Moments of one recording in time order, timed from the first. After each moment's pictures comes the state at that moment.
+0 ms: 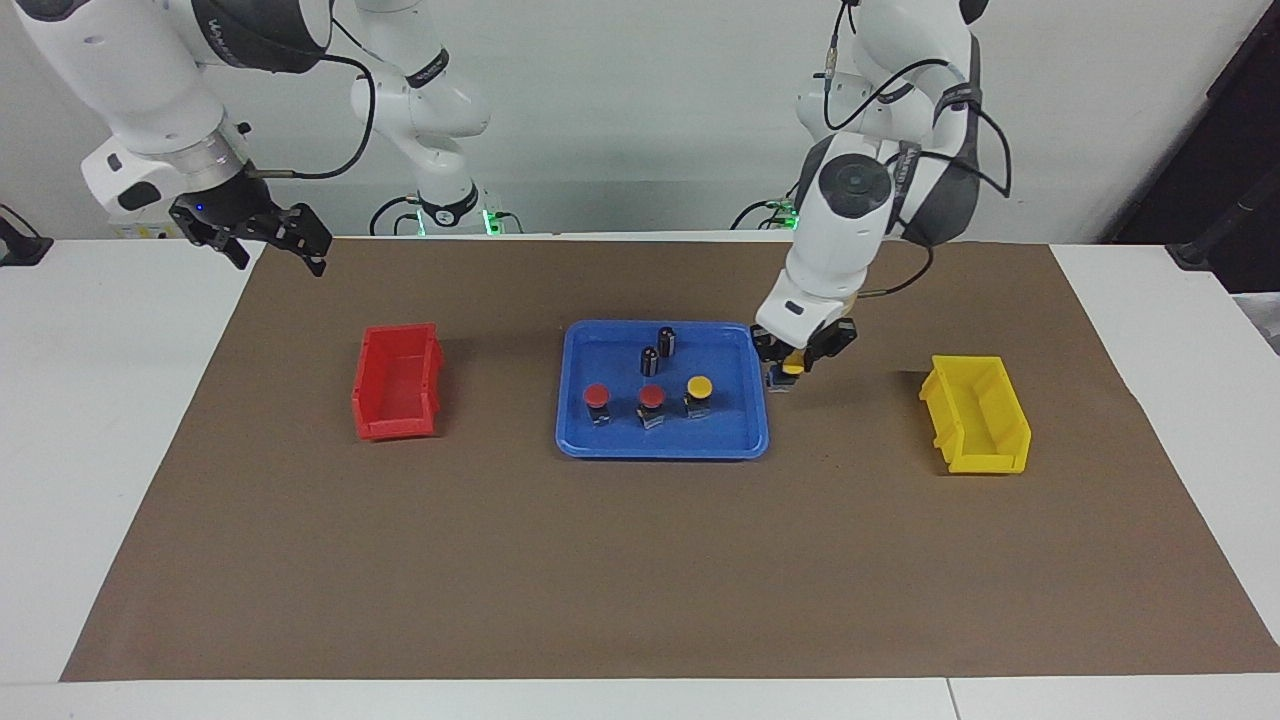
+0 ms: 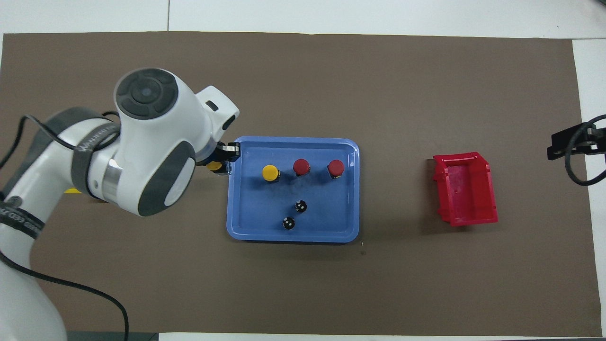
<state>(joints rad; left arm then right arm) -0.48 0.18 -0.07 -1.83 0.02 1.94 -0.49 -0.16 0.00 0.05 -1.57 -0.03 1.46 -0.01</state>
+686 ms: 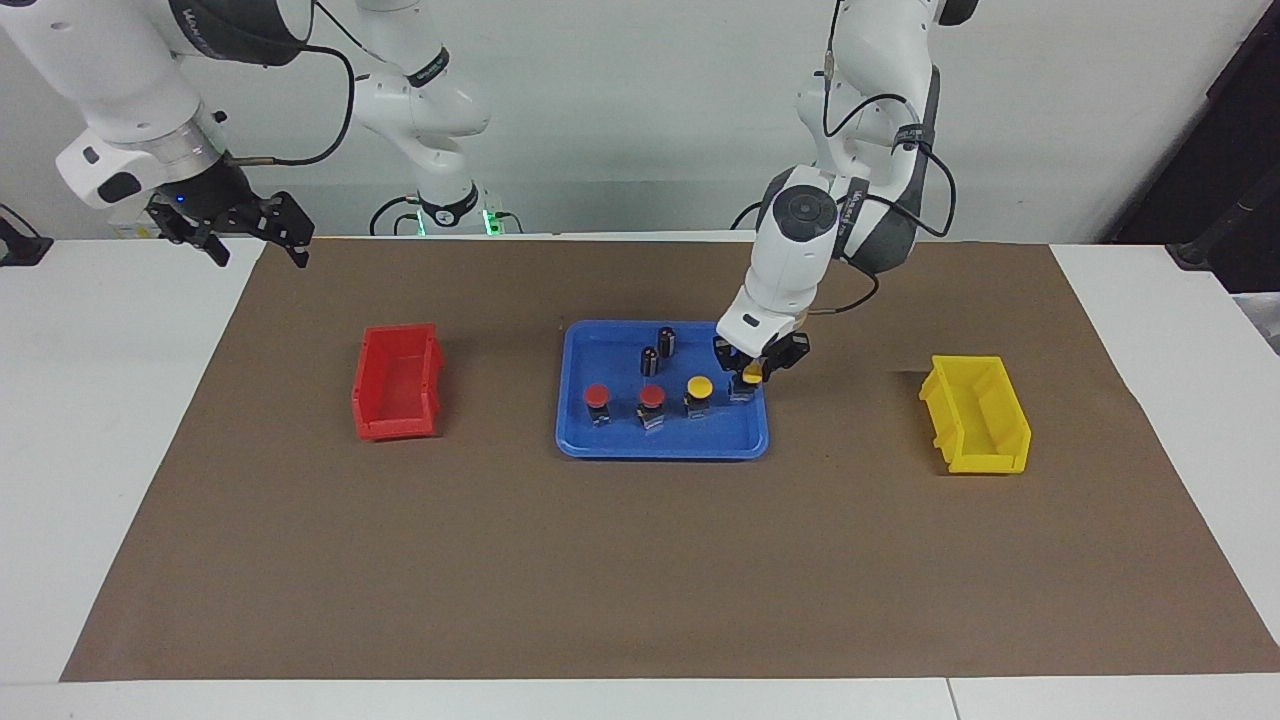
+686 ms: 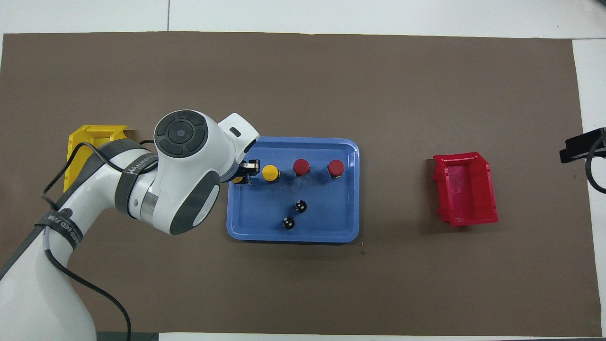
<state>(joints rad) -0.51 0.19 -0.05 -1.97 -0.02 2.14 -0.49 -0.09 -0.01 -0.02 -1.57 -0.03 1.47 -0.08</state>
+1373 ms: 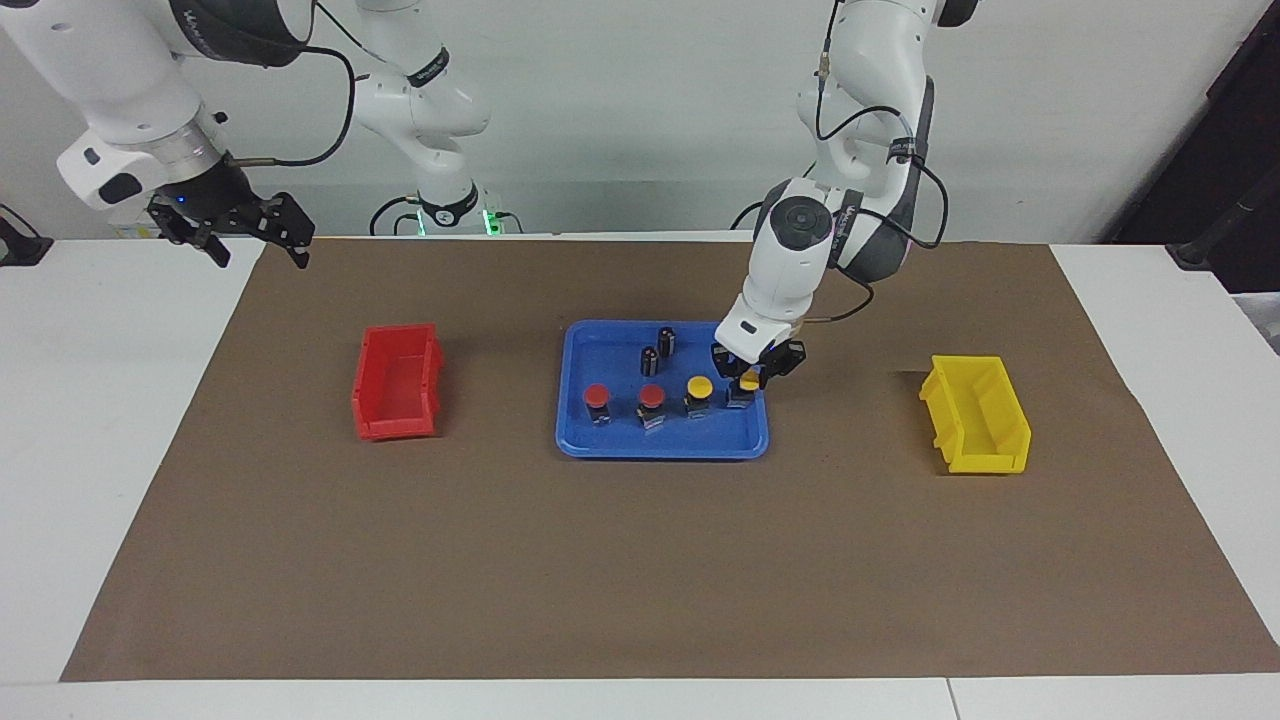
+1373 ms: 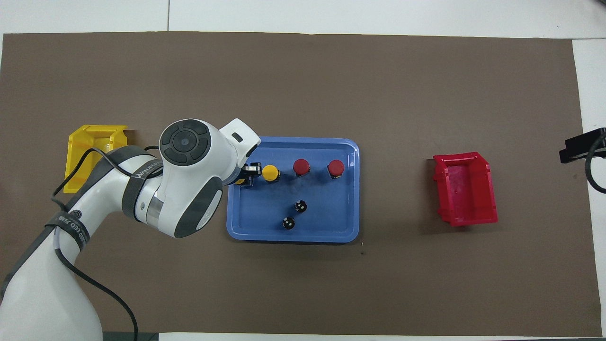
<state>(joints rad) -0.51 0.19 -0.05 -1.96 -0.02 2.14 -0.49 -0.09 -0.01 -0.02 -1.58 -0.03 1.47 -0.08</state>
